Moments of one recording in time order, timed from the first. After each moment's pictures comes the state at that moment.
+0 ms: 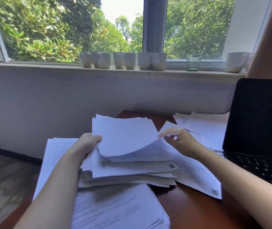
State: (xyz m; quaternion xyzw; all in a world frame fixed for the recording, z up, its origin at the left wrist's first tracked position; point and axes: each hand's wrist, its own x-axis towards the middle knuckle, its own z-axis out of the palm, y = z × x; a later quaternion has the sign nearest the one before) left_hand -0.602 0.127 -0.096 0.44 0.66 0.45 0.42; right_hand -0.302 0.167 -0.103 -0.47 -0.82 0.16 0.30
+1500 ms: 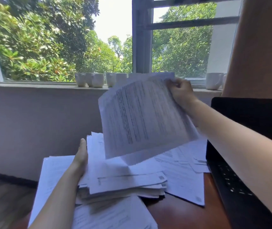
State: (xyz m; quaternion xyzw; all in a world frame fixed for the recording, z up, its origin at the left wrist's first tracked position) left_hand -0.585 0.124 -0.088 0.37 0.58 0.57 0.45; right_hand -0.301 0.191 0.063 -0.41 -0.64 0.17 0.62
